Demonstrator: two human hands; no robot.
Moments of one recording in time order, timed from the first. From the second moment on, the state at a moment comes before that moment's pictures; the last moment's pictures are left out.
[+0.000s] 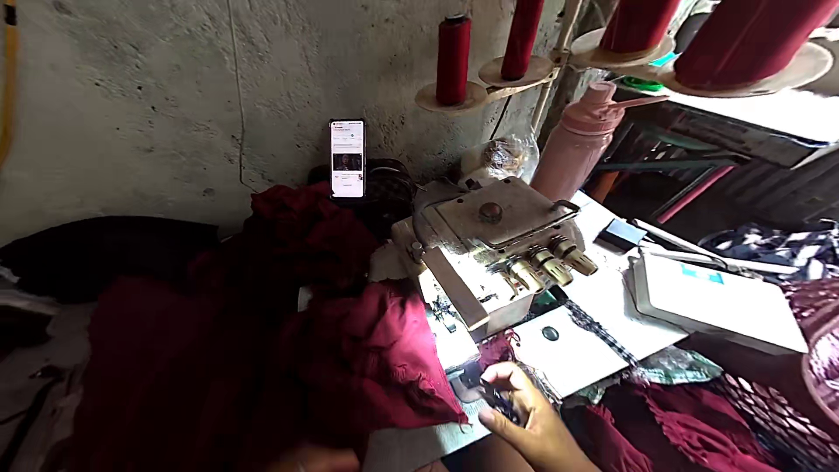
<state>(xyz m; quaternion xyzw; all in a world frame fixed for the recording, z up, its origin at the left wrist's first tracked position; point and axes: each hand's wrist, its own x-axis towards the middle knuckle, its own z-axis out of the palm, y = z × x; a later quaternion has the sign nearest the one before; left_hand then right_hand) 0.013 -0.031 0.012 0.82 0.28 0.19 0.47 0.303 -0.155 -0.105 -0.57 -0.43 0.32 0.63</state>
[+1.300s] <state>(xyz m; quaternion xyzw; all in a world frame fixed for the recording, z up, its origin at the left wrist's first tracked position) 0.143 0.007 0.294 0.80 0.45 0.25 -0.30 0.212 -0.109 0.027 -0.34 -0.61 0.05 0.71</state>
